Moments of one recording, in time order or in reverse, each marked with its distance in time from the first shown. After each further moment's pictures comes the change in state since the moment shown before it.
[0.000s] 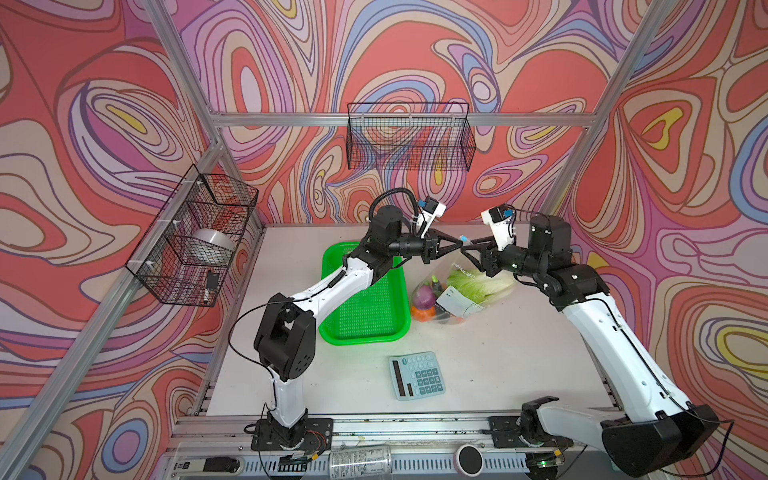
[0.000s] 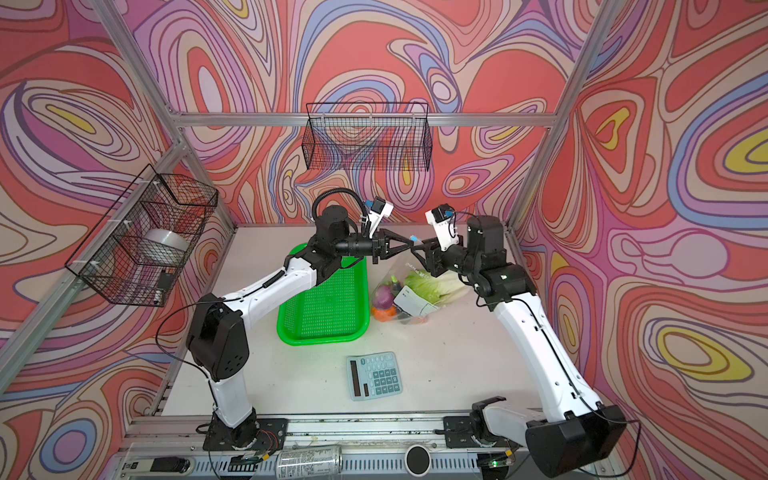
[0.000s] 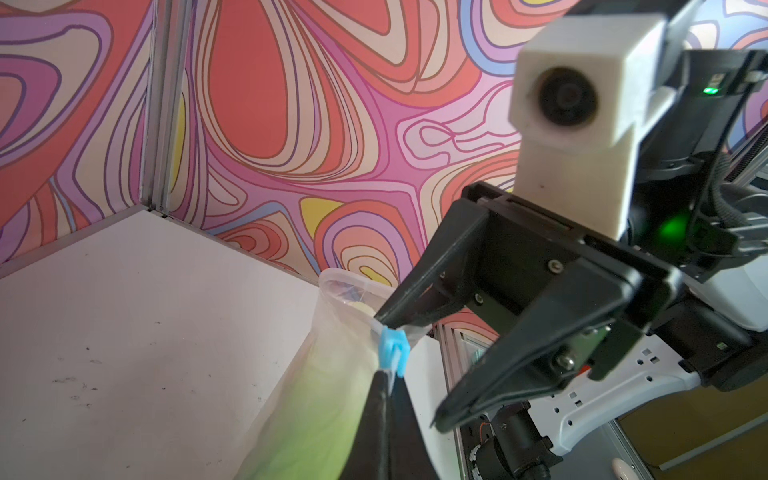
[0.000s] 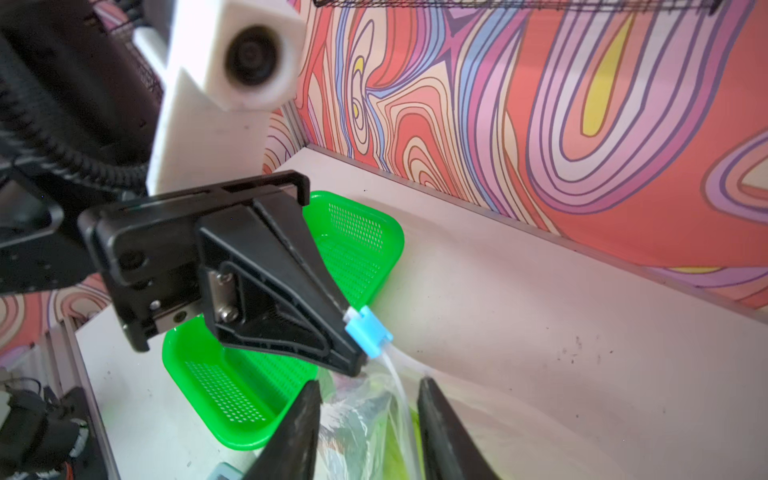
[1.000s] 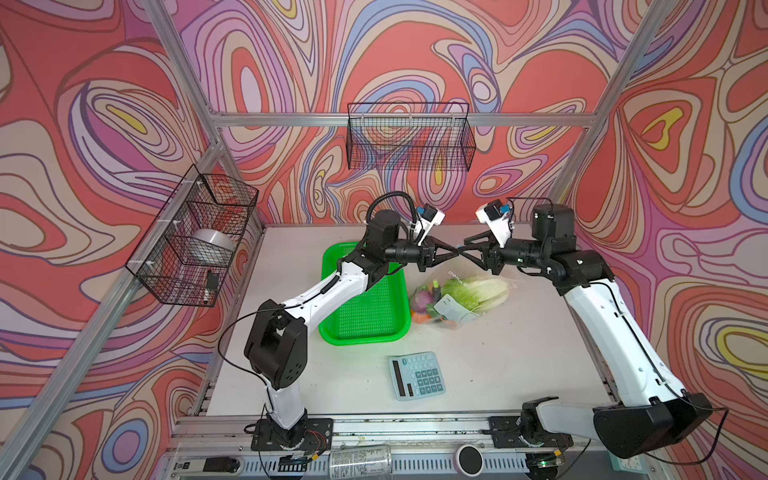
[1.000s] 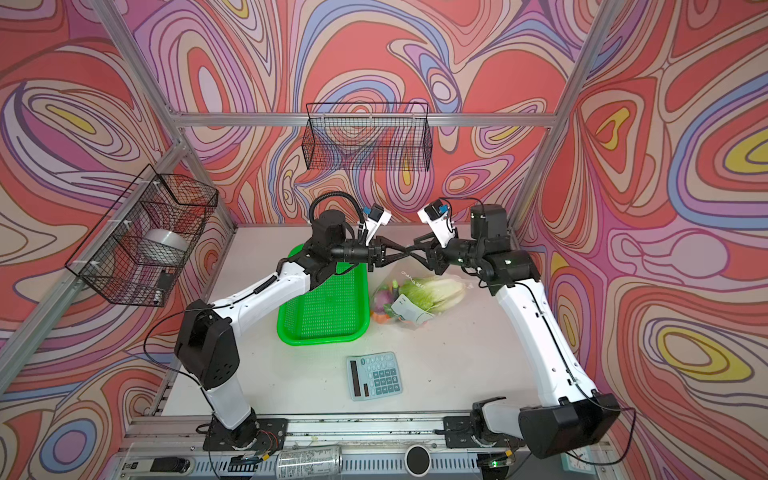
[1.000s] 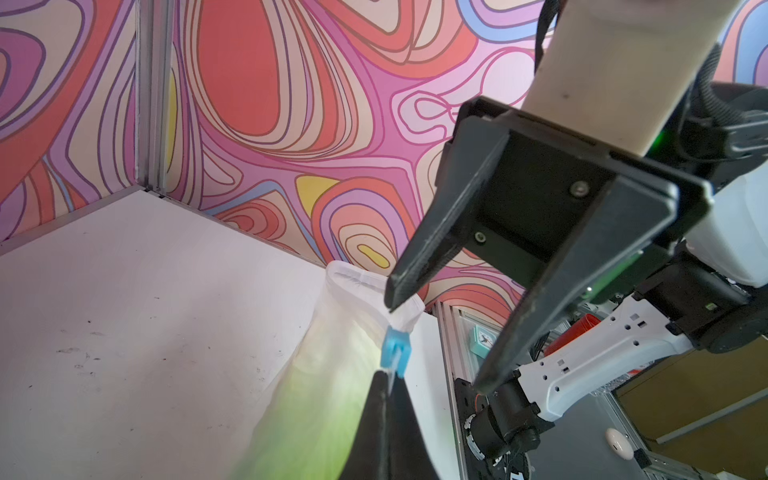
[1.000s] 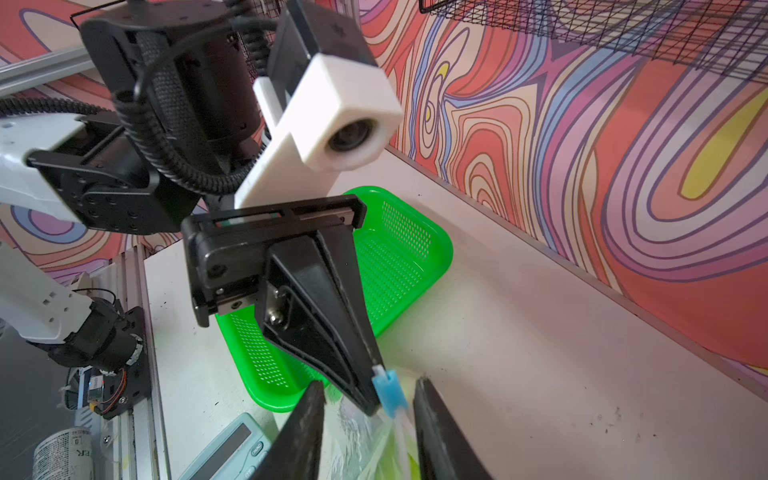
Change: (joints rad) left arm -0.003 -0.078 -0.074 -0.069 0.008 0.073; right arm -0.046 0.091 0.136 -0.130 -0.246 -0.200
